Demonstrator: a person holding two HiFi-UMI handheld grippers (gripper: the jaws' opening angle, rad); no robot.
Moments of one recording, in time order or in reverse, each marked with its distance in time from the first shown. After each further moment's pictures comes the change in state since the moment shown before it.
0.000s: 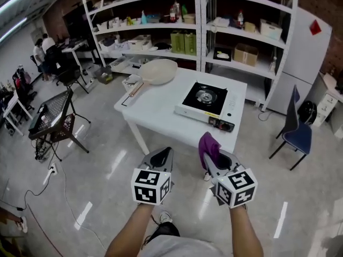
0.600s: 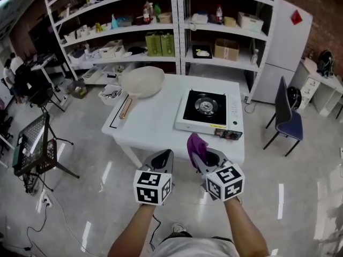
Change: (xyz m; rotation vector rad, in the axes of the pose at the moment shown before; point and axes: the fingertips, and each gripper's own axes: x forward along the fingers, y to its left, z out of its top) left arm 0.096 0.113 0.009 0.018 0.039 -0.209; right arm 0.166 -0.002 0.003 0.016 0.033 -0.115
